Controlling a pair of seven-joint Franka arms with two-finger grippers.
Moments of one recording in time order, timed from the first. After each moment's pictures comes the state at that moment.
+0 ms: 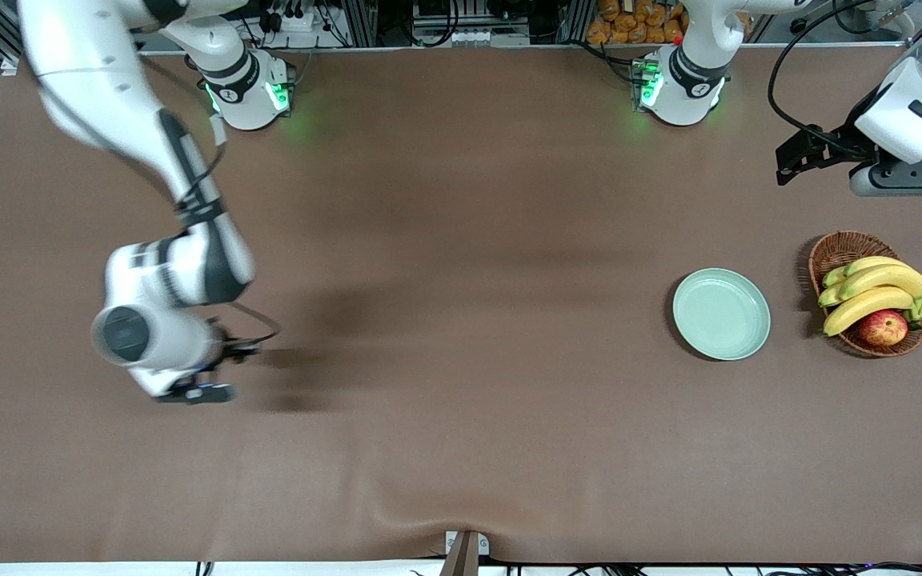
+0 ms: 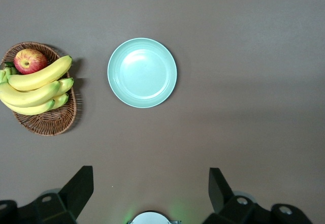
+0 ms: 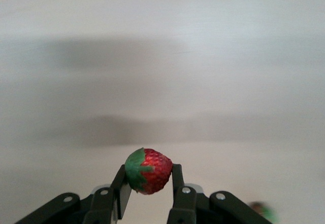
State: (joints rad) left arm -0.13 -0.10 -0.02 -1.67 0.01 1.51 -0.12; right arm 0.31 0.60 -0.07 -1.59 0.05 2.03 0.17
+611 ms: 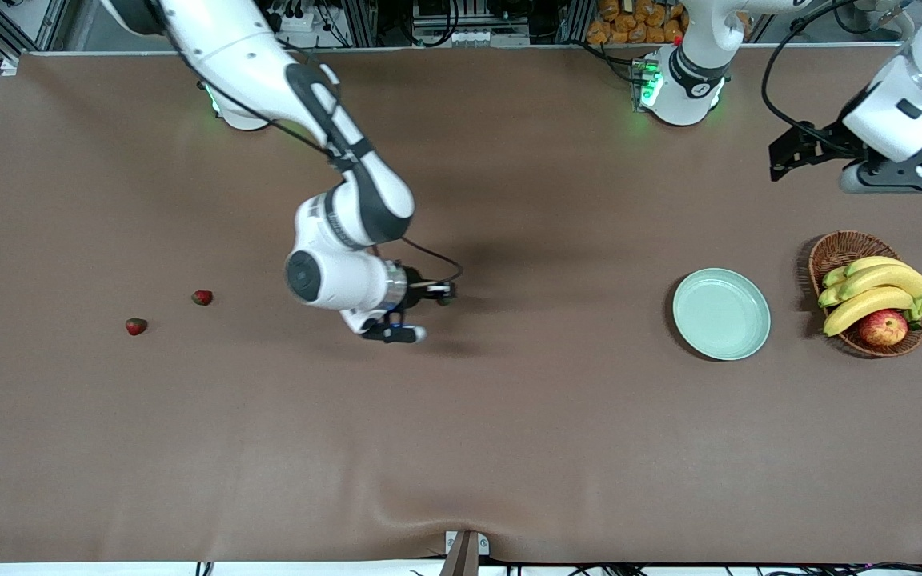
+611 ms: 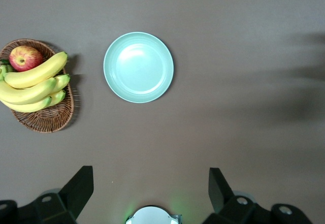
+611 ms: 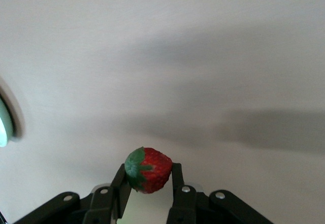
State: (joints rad) left arm -0.13 -0.10 -0.06 -1.68 0.01 1.49 -0.12; right arm 0.70 0.69 -0.06 -1.60 0.85 2.32 0.22
